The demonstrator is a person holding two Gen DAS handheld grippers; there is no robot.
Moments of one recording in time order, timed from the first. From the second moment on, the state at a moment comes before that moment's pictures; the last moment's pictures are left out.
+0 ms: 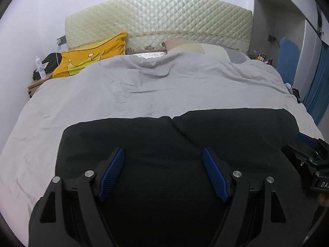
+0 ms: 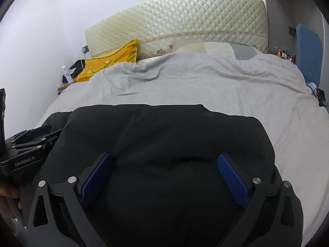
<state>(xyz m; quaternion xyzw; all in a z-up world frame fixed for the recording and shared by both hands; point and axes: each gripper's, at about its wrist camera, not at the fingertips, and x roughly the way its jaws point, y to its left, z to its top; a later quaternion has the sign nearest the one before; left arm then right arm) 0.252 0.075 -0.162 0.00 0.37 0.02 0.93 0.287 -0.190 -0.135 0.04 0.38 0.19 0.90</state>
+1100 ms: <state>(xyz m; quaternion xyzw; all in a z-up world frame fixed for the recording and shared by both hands) 0.235 0.138 -0.186 -0.01 0.39 0.05 0.92 0.288 -0.225 -0.144 0.01 0.36 0.17 0.92</state>
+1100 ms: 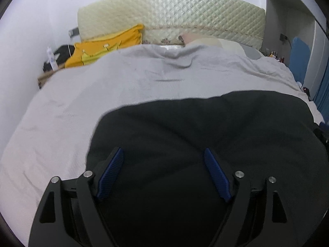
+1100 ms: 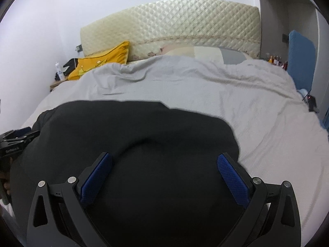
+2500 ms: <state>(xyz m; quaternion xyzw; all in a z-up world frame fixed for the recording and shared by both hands) -0.037 0.057 0.088 -0.01 0.19 -0.03 0.98 -0.021 -0.250 0.149 0.04 0.10 0.22 0.97</state>
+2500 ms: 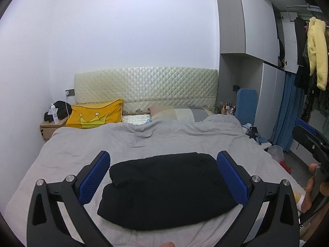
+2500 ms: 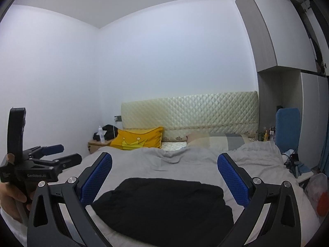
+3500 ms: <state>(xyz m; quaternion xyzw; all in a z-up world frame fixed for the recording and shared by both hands) -0.064 0.060 0.026 -0.04 0.27 0.04 0.96 -0.052 -0.256 0.063 0.08 0.22 0.15 0.96</state>
